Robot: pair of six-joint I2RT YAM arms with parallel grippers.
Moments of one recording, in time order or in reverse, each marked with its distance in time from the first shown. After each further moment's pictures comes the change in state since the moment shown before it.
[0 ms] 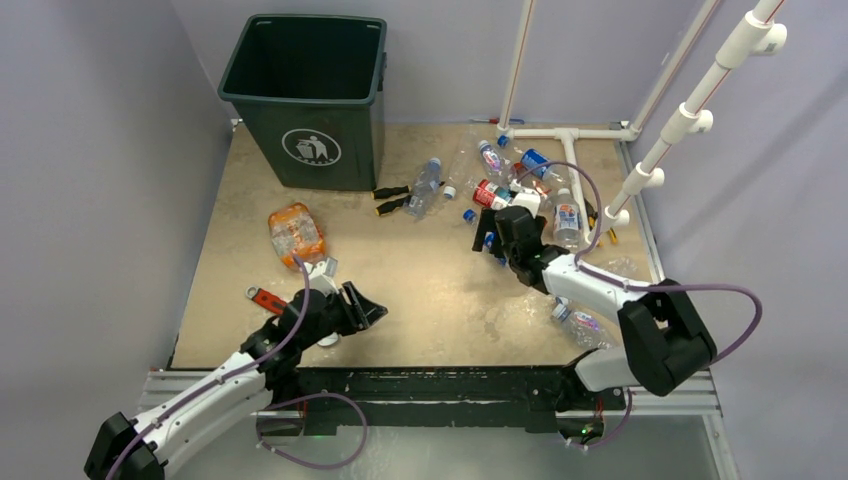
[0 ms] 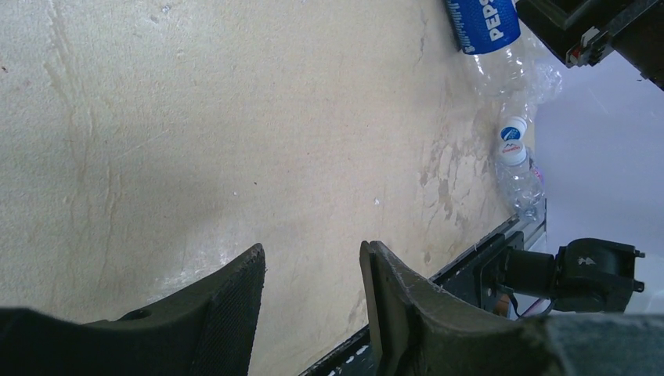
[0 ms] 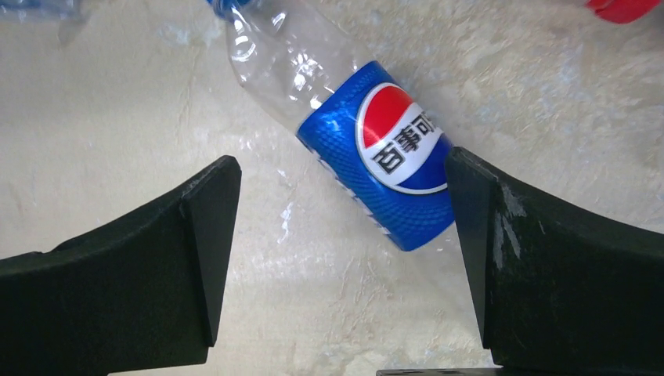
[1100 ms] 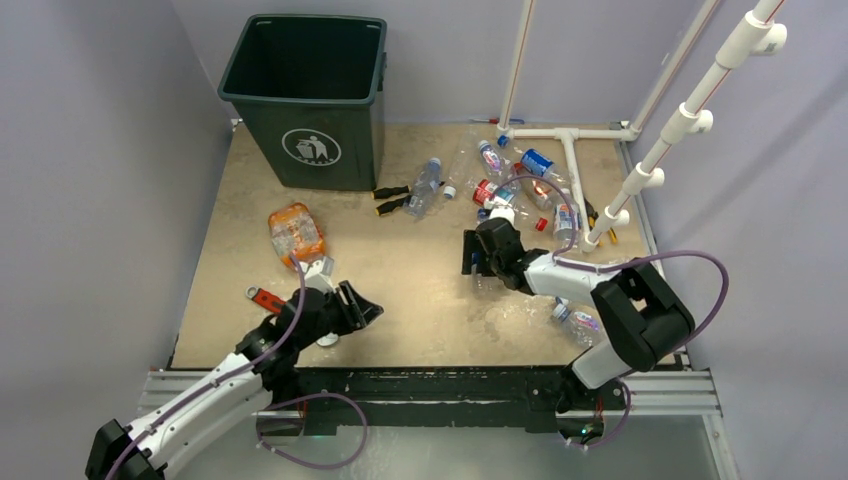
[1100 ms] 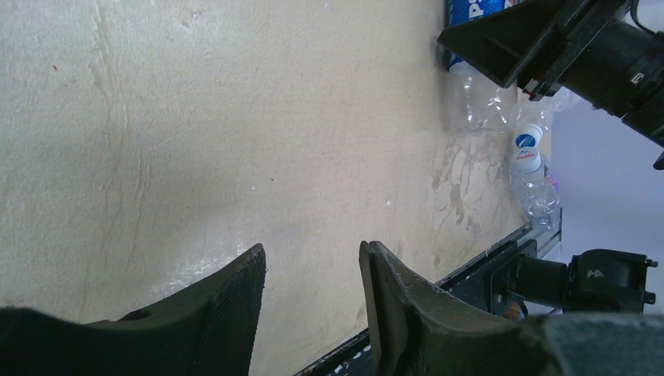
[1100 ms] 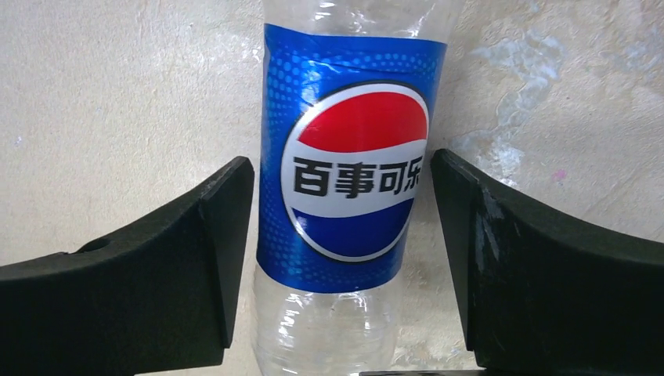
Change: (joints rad) left arm 0.000 -0.046 0.026 -0.110 -0.031 0.008; right arm 0.074 0.152 -0.012 0.000 -0.145 -0.023
